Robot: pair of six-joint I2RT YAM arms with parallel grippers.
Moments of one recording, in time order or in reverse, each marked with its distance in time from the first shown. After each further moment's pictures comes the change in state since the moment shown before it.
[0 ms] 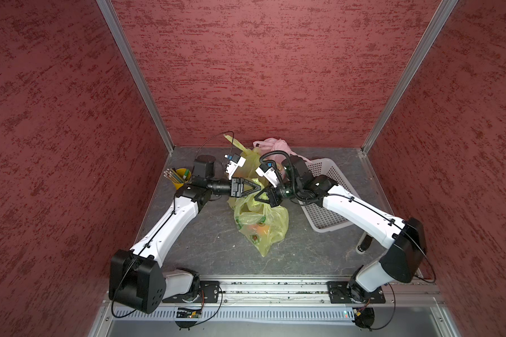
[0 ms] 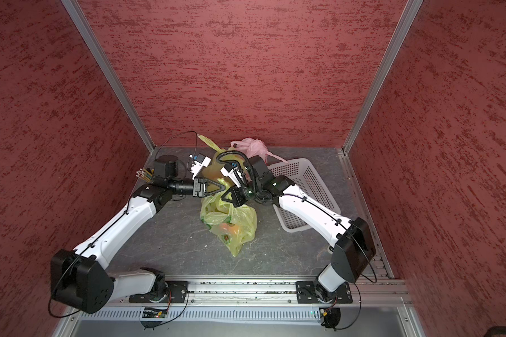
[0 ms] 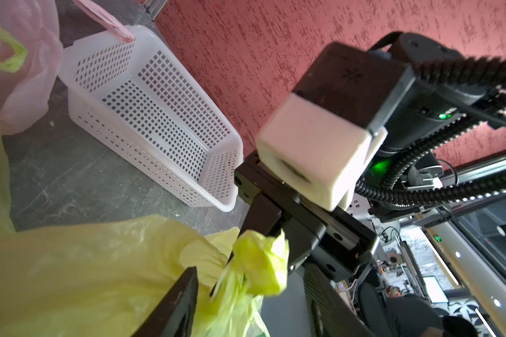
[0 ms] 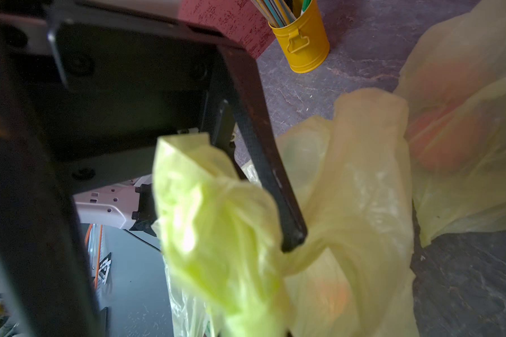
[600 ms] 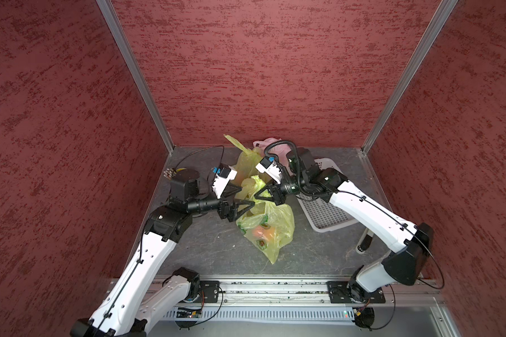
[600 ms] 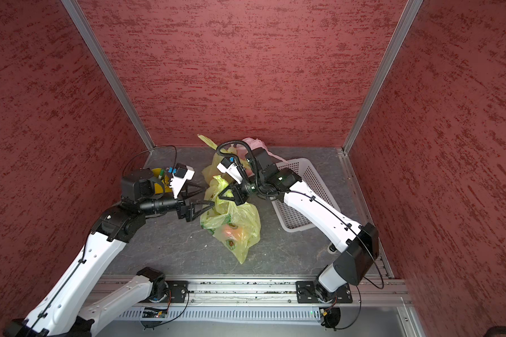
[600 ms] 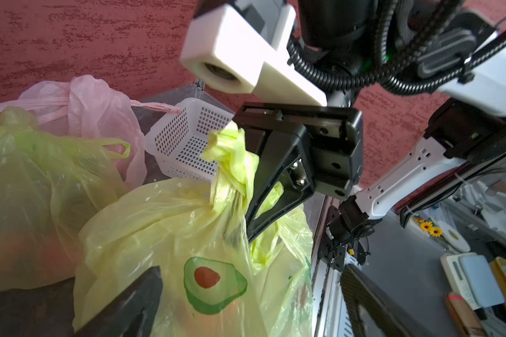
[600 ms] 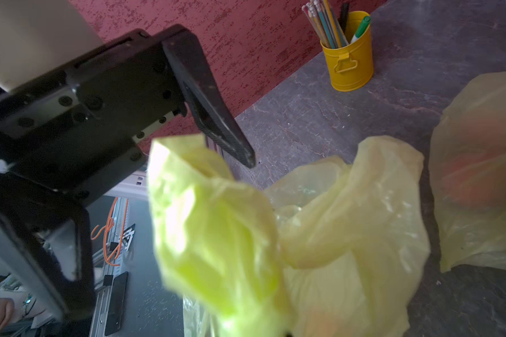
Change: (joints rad) left arm -0.119 -0.373 0.010 -0.291 -0.381 0.453; right arm 0.000 -0.016 0.158 -0.165 -0.142 -0.128
